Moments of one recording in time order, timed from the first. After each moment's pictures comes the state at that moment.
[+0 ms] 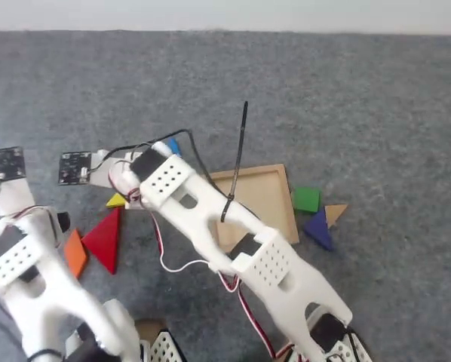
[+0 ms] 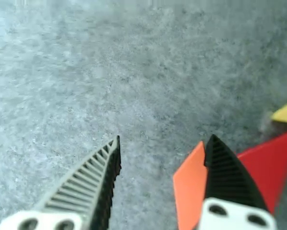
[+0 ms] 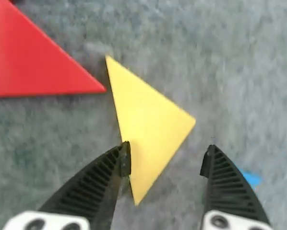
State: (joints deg) left arm -50.1 -34.9 58.2 47.3 -19.2; right arm -55.4 51.6 -47.7 70.2 40.2
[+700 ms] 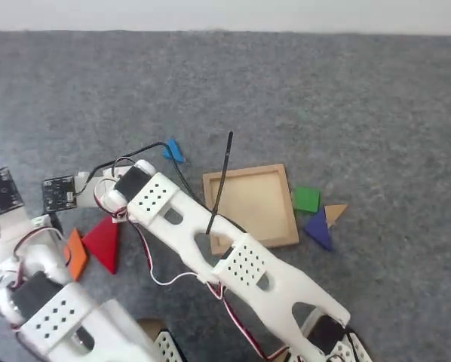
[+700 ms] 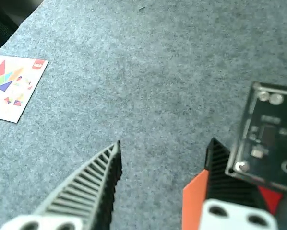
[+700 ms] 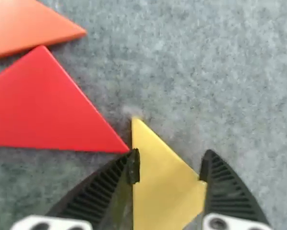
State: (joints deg) left arm -52.7 -68.9 69.8 53.1 -13.0; right arm -59.3 69.8 -71.0 73.5 48.2
